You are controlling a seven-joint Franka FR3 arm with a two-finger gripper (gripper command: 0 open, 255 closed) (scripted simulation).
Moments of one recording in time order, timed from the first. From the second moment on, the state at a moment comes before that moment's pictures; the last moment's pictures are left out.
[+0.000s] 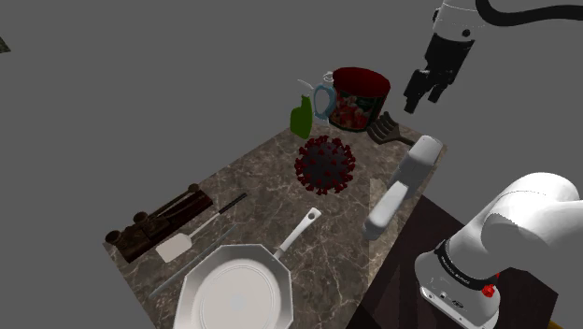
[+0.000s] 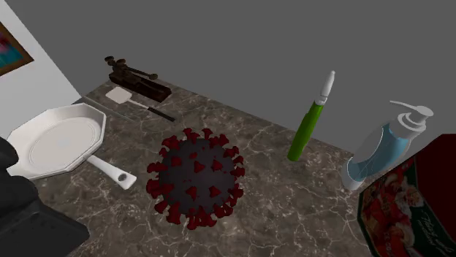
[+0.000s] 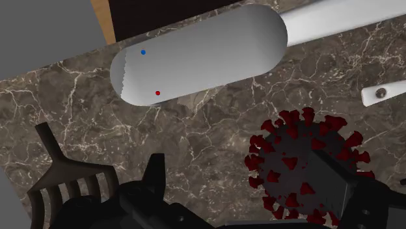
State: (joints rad) arm -0.01 -0.78 -0.06 -2.42 -0.11 1.61 0.06
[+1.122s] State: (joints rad) arm 0.03 -0.22 -0.11 -2.12 -0.03 1.92 -0.01
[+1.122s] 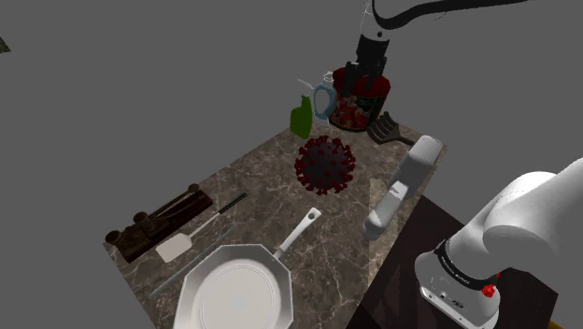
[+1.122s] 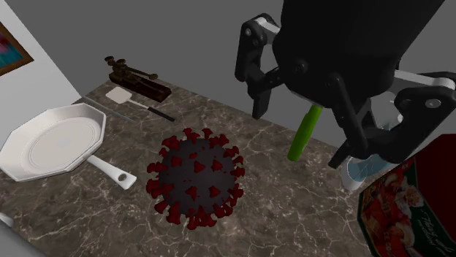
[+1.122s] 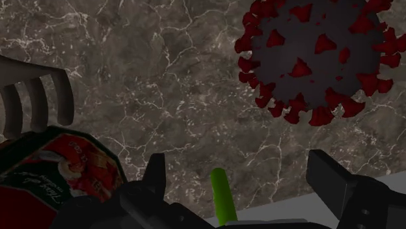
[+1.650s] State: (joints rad) arm 0.04 0.08 -0.12 -1.85 0.04 1.97 -0.06
